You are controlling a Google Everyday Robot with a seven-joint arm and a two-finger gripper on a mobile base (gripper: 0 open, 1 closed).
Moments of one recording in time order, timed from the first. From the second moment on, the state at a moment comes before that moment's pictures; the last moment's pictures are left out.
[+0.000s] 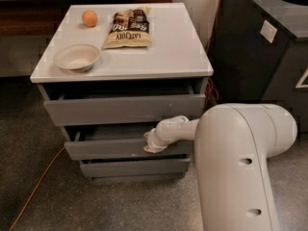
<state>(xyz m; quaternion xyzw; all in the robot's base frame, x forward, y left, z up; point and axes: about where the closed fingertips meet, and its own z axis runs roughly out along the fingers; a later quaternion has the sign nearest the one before) 0.682 0.005 0.416 -0.71 0.66 0.02 0.26</state>
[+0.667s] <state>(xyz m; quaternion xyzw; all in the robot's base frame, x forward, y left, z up) 0.676 0.005 0.418 -0.71 0.66 0.02 0.26</state>
